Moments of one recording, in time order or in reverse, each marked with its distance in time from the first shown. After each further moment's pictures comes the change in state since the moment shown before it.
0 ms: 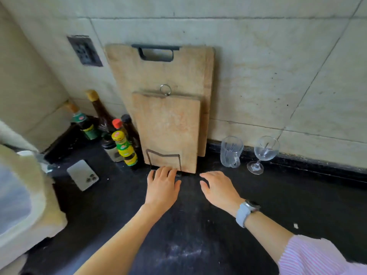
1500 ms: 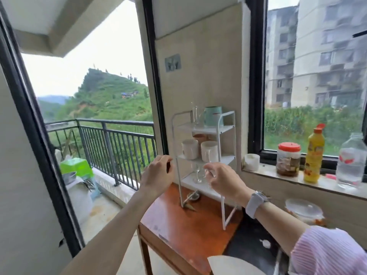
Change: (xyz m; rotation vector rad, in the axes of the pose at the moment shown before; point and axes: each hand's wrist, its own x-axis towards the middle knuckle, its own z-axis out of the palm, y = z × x) left_hand -1.184 -0.468 -0.418 0.354 1.008 -1.671; right_hand -0.738 -1.061 0.313 0.400 -0.652 -1.834
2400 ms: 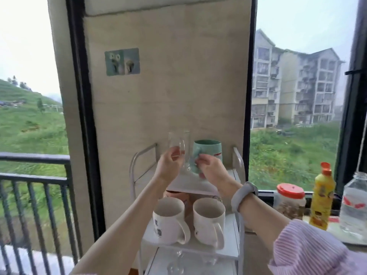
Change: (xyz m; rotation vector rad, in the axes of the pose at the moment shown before) left_hand 0.391 -0.048 0.166 -0.955 -0.282 0.160; right_hand 0.357 0.089 0.050 0.401 0.451 0.476
